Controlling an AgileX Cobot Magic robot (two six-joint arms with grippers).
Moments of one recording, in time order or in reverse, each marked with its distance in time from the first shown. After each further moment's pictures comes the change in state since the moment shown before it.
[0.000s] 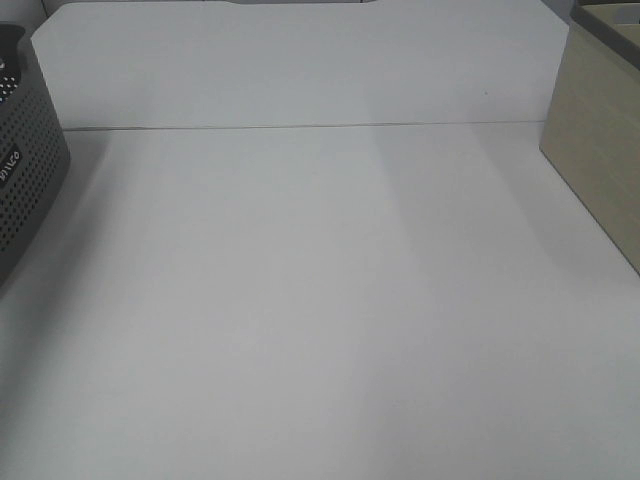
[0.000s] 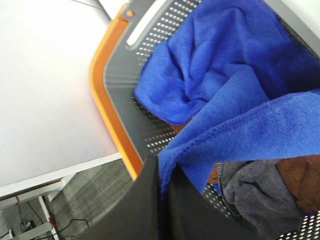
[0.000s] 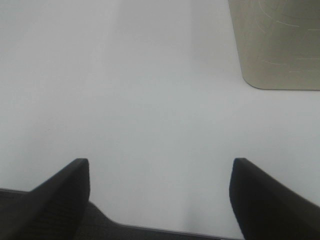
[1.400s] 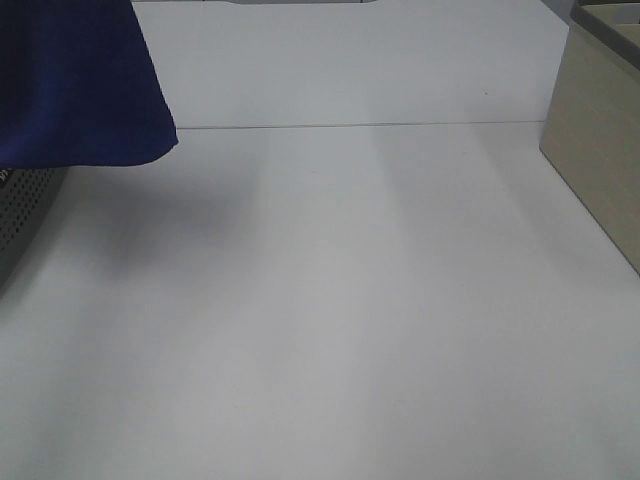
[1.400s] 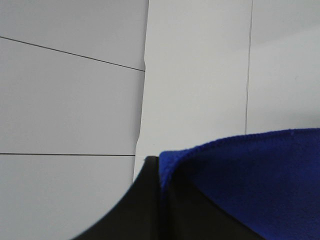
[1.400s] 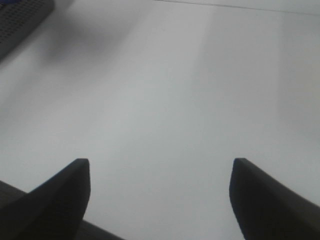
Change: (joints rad) left arm -0.414 -0.182 0.000 -0.469 -0.226 0.603; right arm 0.000 0.282 -0.023 0.372 -0.221 -0.310
